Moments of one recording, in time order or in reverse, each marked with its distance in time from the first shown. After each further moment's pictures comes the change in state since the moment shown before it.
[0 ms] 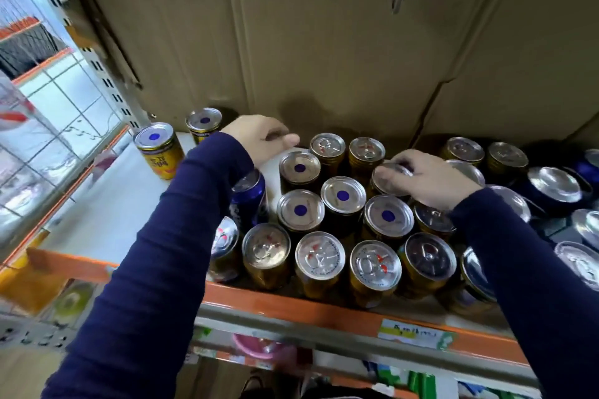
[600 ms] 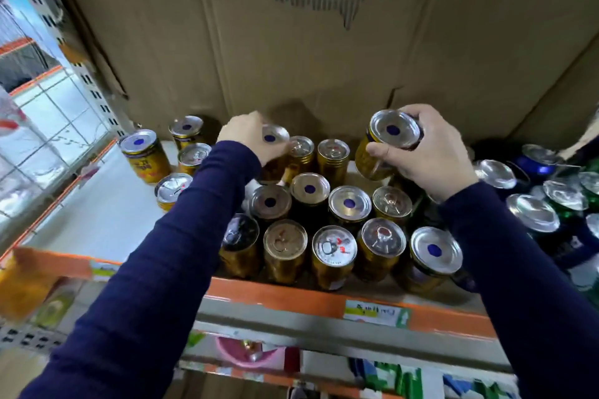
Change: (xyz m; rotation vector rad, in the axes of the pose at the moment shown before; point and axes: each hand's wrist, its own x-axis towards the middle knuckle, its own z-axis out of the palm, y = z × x) left_hand 0.003 0.042 0.023 0.069 0.256 -0.201; right_hand -0.057 0.001 -0.039 0.344 0.531 -0.258
